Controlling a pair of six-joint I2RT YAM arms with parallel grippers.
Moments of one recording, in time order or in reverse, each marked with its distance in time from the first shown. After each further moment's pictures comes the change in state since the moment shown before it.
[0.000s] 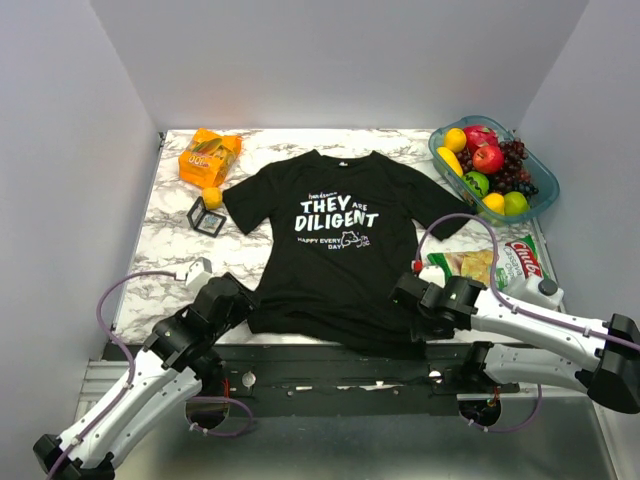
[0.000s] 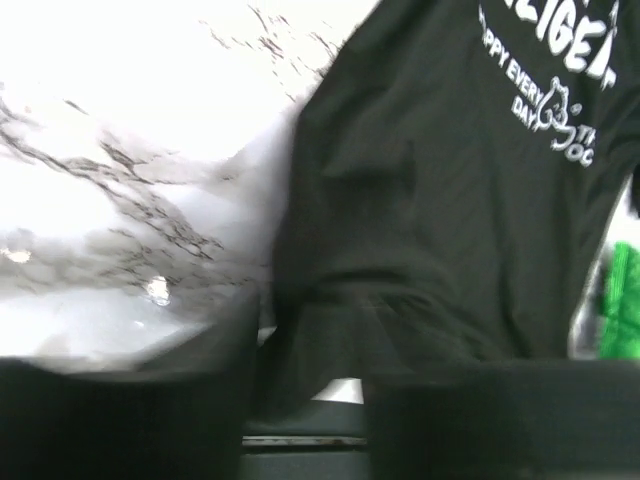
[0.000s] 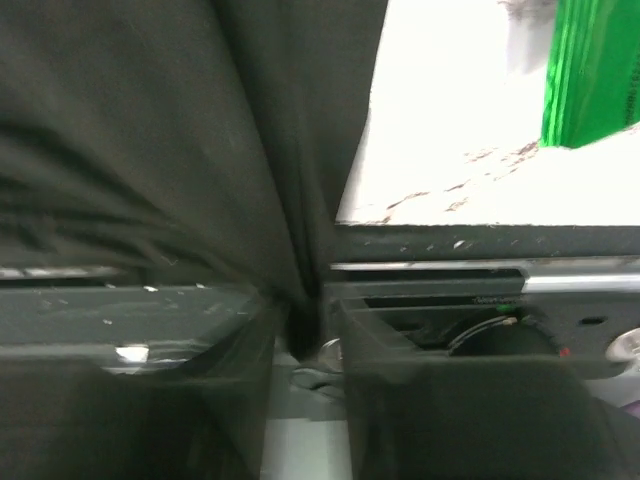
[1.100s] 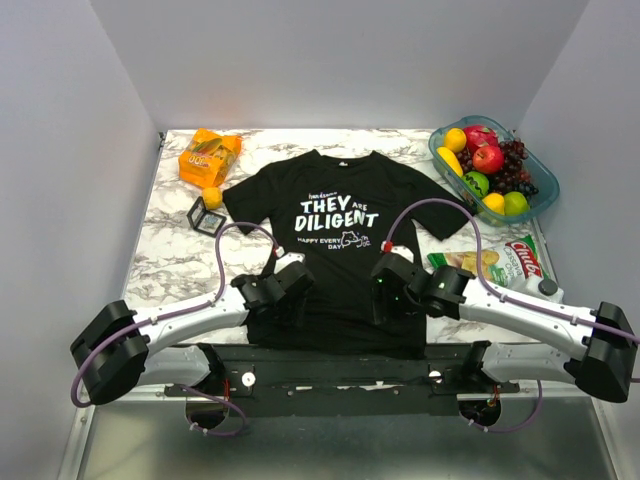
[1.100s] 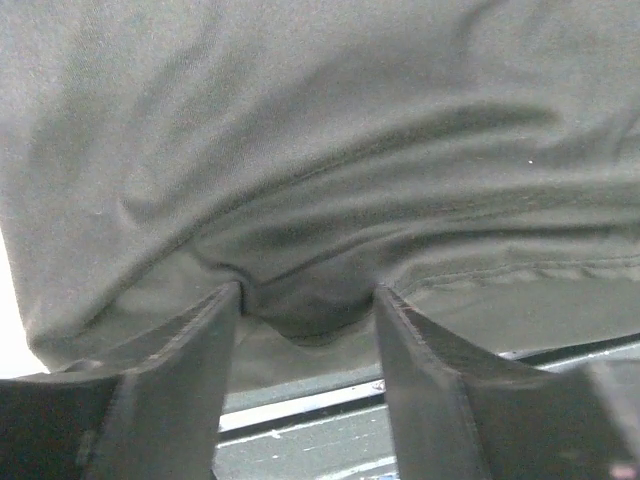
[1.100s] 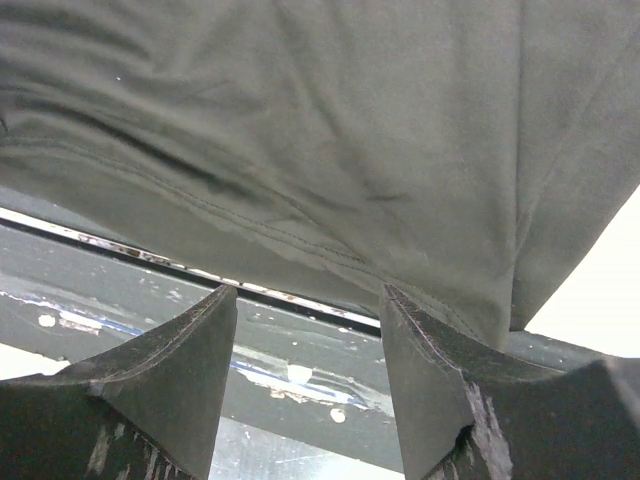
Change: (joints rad) left arm -0.315 0.809 0.237 0.190 0.109 0.420; right arm 0.000 0.120 0.123 0.317 -0.123 -0.141
